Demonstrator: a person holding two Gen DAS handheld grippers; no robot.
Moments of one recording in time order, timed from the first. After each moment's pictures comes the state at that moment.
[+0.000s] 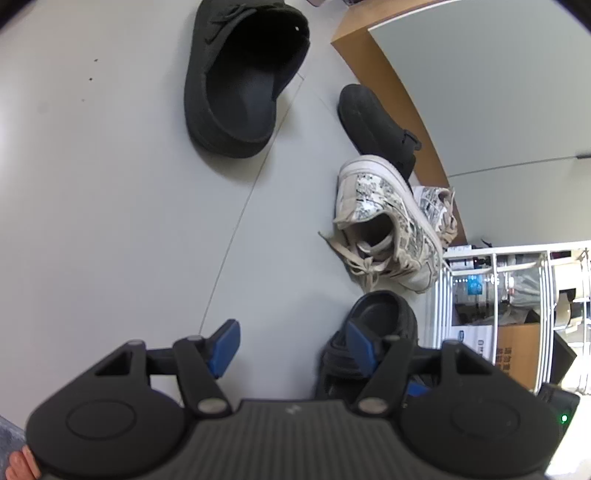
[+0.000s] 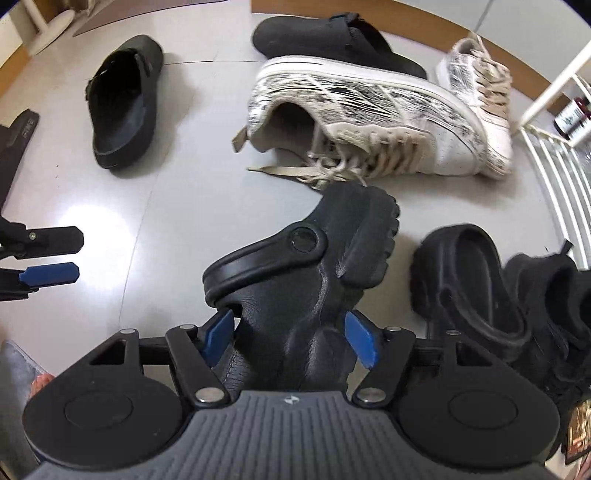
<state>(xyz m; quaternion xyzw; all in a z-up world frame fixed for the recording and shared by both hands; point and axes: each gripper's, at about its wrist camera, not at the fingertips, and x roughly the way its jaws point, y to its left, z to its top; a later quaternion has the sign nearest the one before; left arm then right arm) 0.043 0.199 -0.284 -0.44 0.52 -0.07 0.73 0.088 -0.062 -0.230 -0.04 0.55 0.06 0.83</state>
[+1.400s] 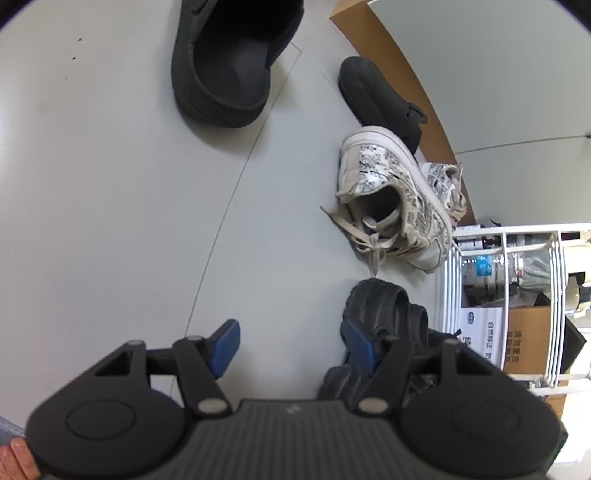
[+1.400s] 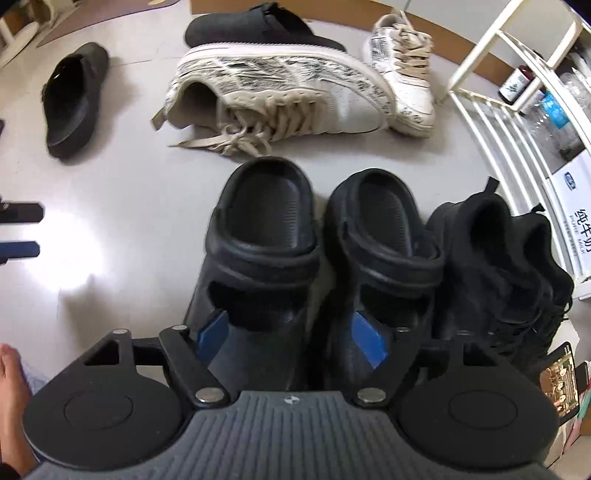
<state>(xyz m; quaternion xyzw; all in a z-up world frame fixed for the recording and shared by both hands) 0.050 0.179 -0.294 -0.43 0.54 -0.08 0.72 0.053 -0.128 -0.228 -0.03 0.55 0.01 0.83</state>
